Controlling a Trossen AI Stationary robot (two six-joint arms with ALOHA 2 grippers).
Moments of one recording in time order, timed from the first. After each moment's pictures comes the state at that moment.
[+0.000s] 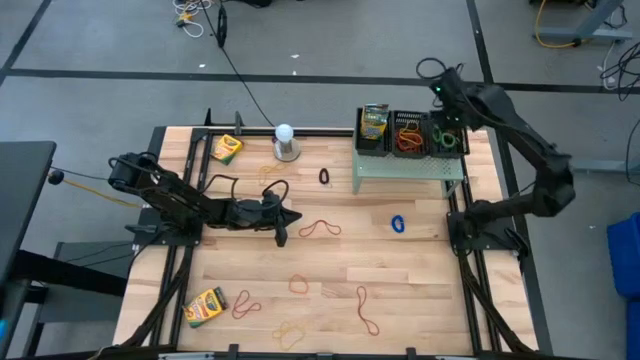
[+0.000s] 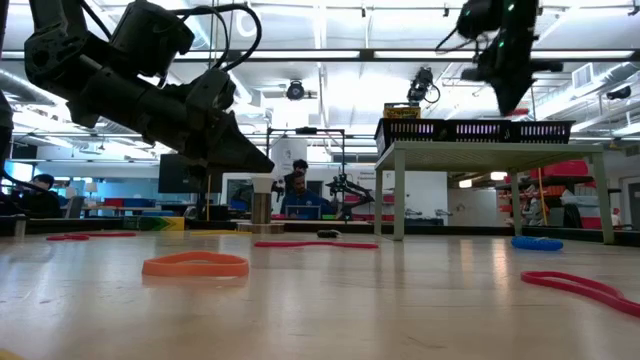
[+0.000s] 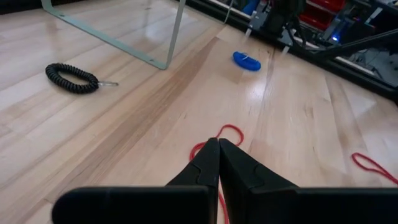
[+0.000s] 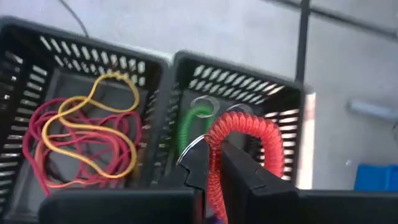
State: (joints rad) left arm -0.12 1.53 0.35 0.83 -0.37 -0.43; right arm -0.91 1.32 1.42 -1.29 0.38 0.40
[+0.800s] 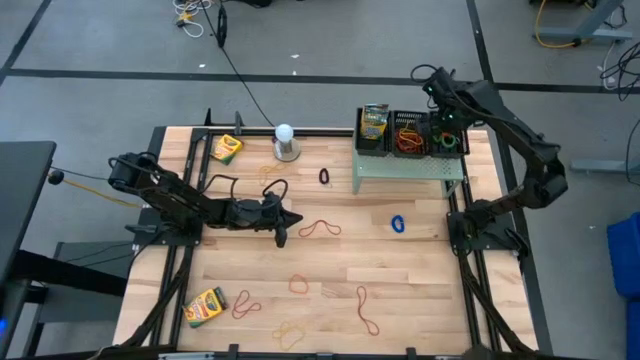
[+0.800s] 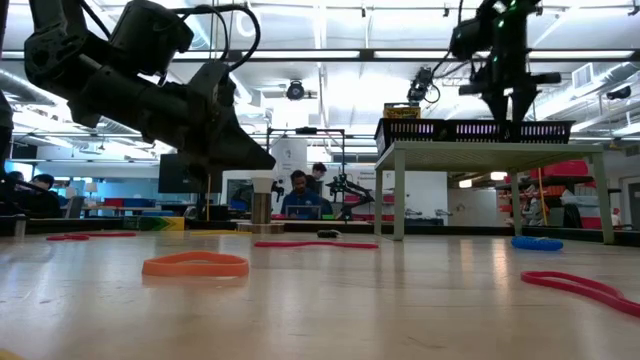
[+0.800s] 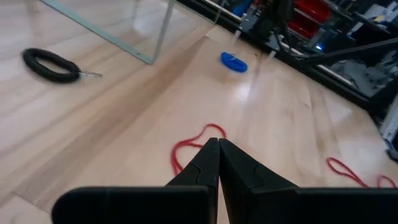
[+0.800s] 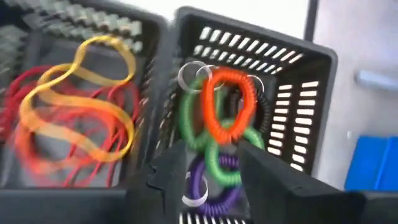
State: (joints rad) left arm -0.12 1.52 0.35 0.85 -0.32 -0.51; right arm -0.93 1.39 1.43 -1.37 0.31 0.43
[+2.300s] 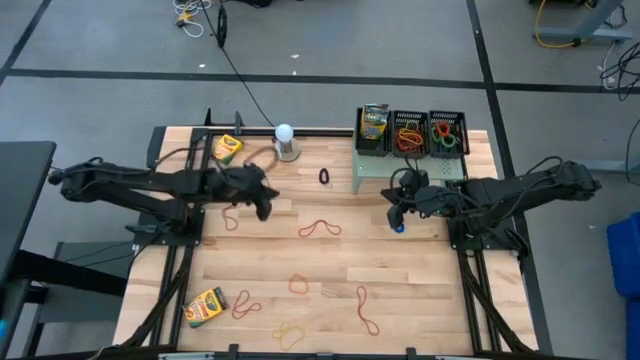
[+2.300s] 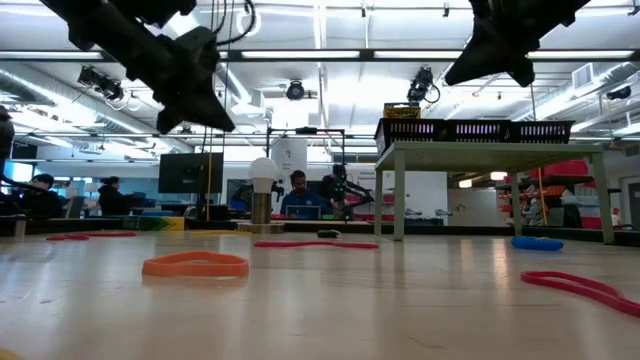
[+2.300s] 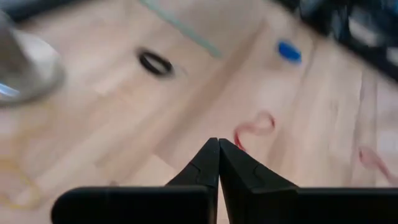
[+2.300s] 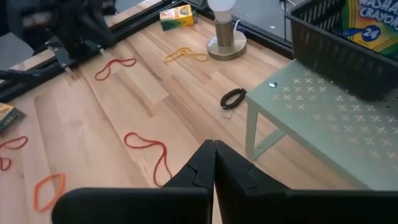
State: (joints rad) left arm 0.07 1.00 0.57 -0.17 -0.24 -0.52; right arm 0.19 0.97 0.79 -0.48 0.56 0.64
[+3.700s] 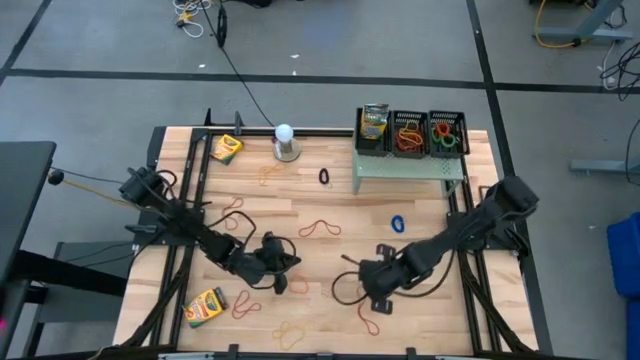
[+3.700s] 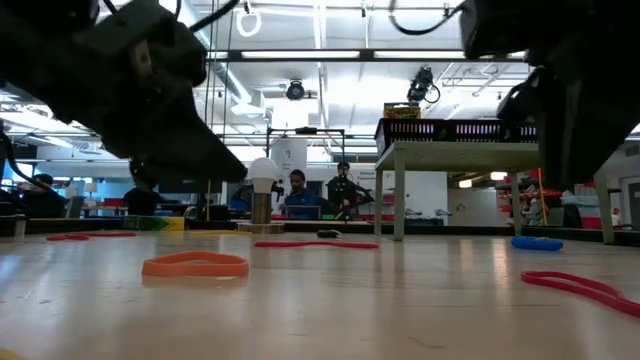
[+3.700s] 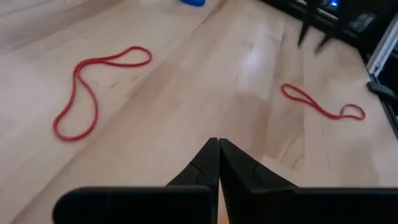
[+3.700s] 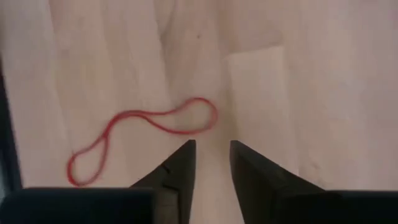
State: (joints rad) left arm -0.57 1.70 0.57 0.56 -0.68 -0.73; right arm 0.54 1.72 1.11 -0.63 0.09 0.69
